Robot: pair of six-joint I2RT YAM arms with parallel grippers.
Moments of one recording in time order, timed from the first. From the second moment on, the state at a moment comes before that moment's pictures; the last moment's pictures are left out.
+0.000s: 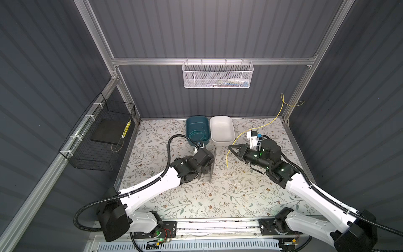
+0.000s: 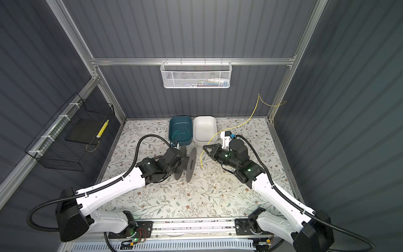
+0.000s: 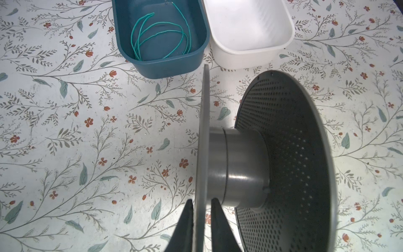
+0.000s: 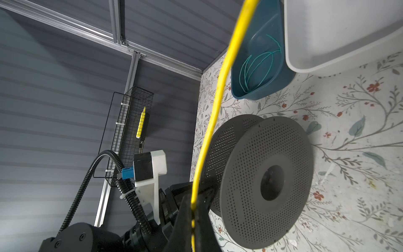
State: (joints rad) left arm -0.93 1.33 1.08 -0.66 -0.42 -0.58; right arm 0.57 1.05 0.82 -0.02 -0.31 1.10
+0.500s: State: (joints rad) left arm -0.93 1.18 0.99 -0.58 -0.36 -0.57; right arm 0.66 1.20 0.88 0.05 -0.29 1.12
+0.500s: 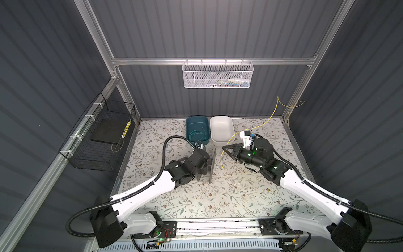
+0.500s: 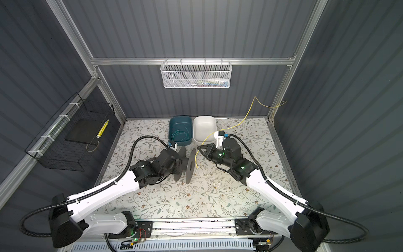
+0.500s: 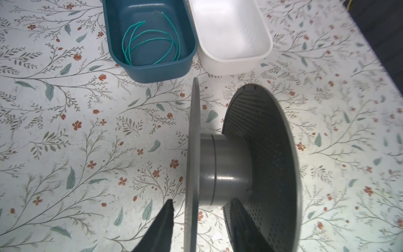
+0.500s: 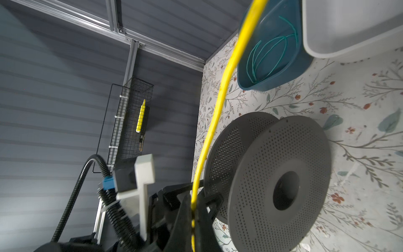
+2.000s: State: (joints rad) left arm -0.92 1.01 0.74 -0.31 -0.30 -0.67; right arm 0.80 1.54 0.96 0.27 -0.24 1.19
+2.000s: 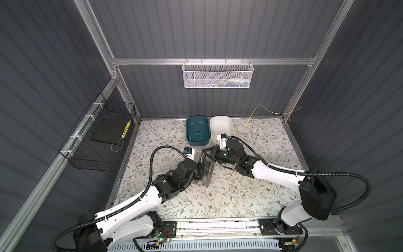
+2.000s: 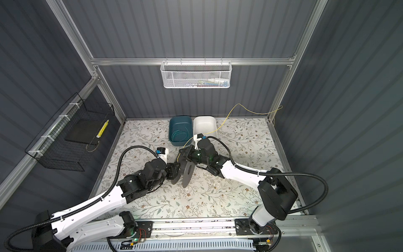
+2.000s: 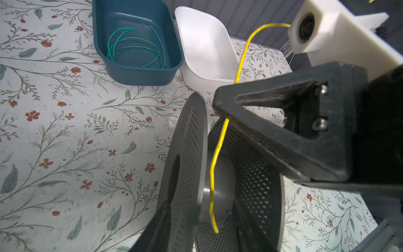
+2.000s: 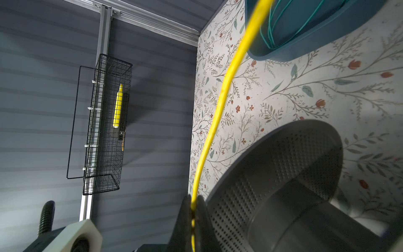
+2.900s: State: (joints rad) left arm -0.91 1.08 0.73 -0.25 -0.33 -0.64; right arm 0.81 1.52 0.91 0.35 -0.26 1.22
